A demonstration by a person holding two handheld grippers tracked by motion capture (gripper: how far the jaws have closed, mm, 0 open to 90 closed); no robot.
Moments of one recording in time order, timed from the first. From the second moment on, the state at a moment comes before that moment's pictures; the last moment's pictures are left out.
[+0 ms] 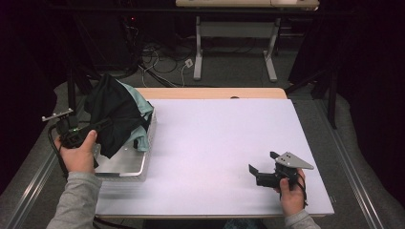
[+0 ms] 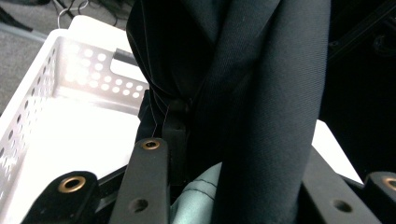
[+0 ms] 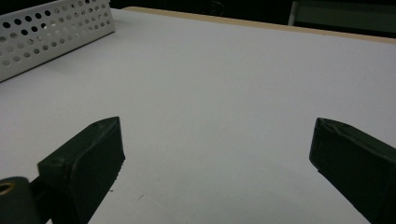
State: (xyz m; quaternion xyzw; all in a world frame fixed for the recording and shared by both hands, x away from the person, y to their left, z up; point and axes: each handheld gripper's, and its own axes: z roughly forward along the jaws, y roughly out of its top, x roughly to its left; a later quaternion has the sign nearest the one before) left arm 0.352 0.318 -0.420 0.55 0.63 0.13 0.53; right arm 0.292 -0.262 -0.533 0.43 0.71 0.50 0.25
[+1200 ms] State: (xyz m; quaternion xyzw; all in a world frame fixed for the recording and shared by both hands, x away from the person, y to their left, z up) left arm 0.325 0.304 -0.399 0.55 0.57 0.15 0.59; right arm 0.287 -0.264 -0.531 0.44 0.70 0.50 0.26
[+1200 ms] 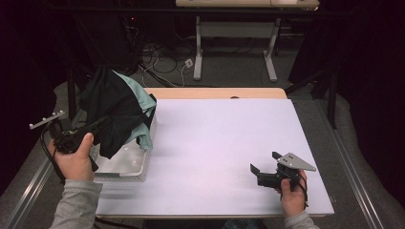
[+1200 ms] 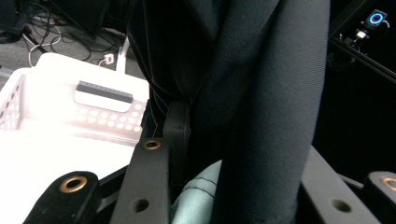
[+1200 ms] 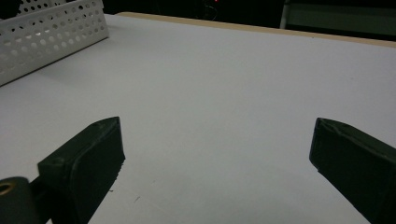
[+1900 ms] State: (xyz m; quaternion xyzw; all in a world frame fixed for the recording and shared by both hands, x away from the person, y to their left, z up) left arm 0.323 0.250 -0.390 0.59 0.52 0.13 0.60; right arm 0.284 -0.264 -0.529 0.44 0.70 0.49 0.27
